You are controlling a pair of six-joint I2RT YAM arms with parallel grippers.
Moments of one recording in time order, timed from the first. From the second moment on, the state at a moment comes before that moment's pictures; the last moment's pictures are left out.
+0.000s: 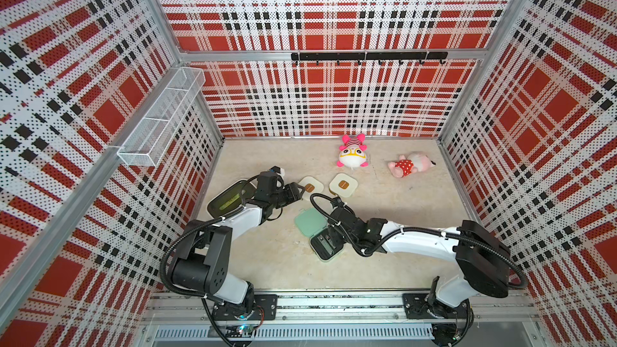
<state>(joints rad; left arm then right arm) -0.21 1.52 0.72 0.14 0.40 -0.64 1.06 1.56 0.92 -0.30 0.28 0.65</state>
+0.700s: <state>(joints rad) -0.20 1.61 0.51 0.43 0.49 -0.70 1.18 1.51 0.69 -0.31 0.28 0.99</state>
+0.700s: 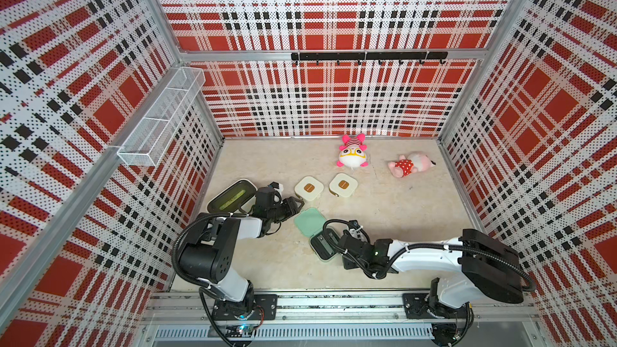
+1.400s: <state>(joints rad) -0.20 1.69 0.45 0.71 0.65 -0.73 1.15 1.51 0.67 -0.24 0.24 1.05</state>
